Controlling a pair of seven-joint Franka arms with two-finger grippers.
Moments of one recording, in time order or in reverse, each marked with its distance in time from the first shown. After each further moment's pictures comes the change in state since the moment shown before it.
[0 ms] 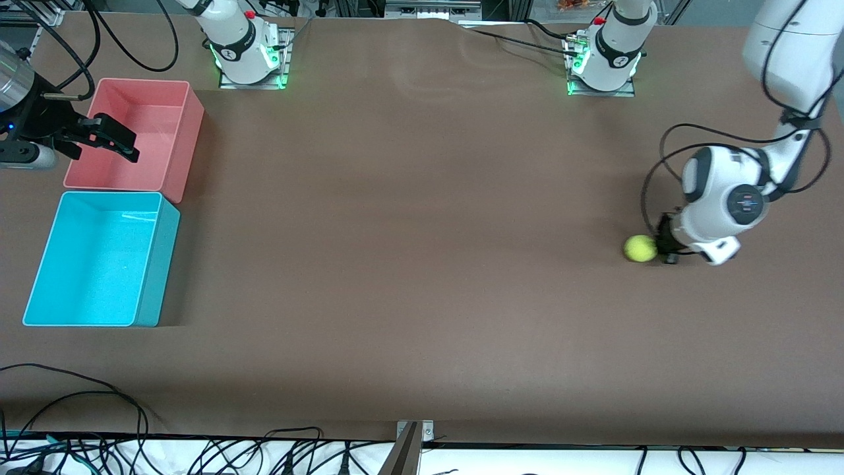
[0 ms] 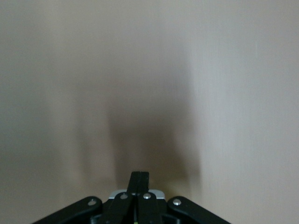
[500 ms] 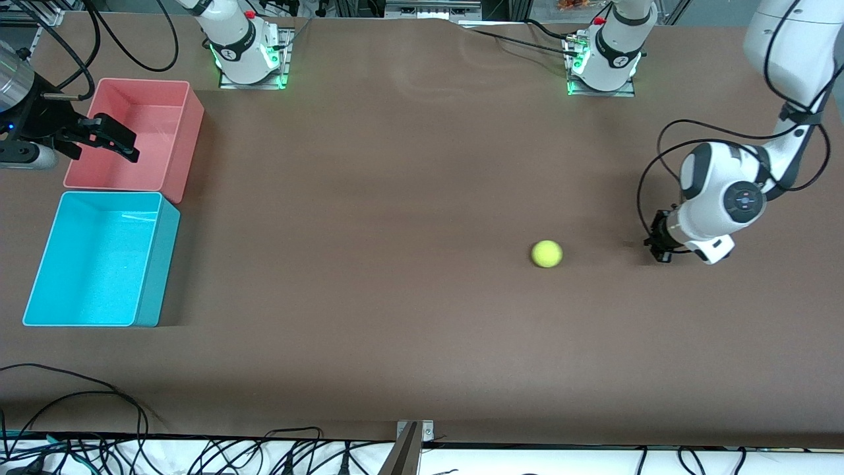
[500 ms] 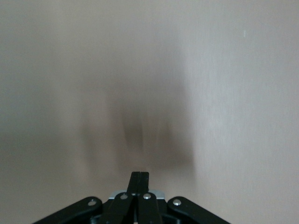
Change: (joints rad) left arm 0.071 -0.031 -0.051 0.005 -0.003 -0.047 0.056; right arm 0.000 0.000 0.000 0.000 0.000 0.000 0.000
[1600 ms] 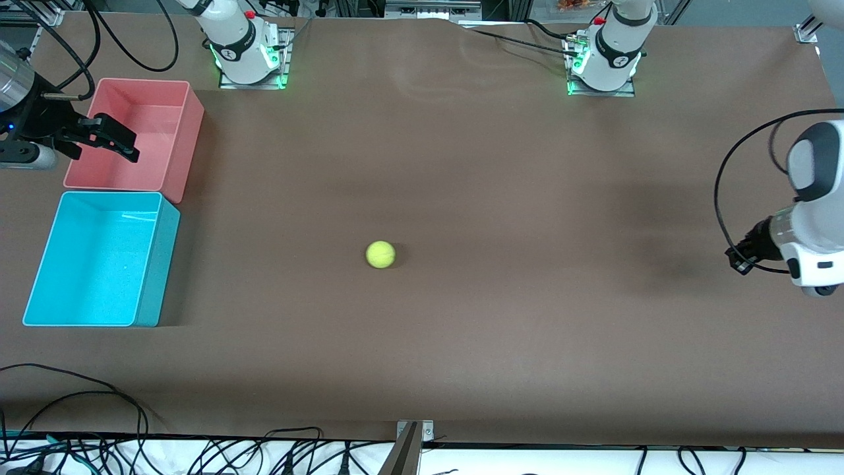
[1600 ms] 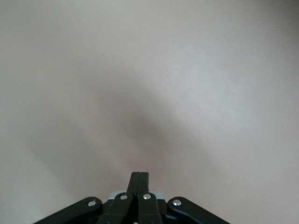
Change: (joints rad) left arm 0.037 -0.064 -0.058 0.501 -0.020 -0.546 0.757; right arm 0.000 0.000 0.000 0.000 0.000 0.000 0.000
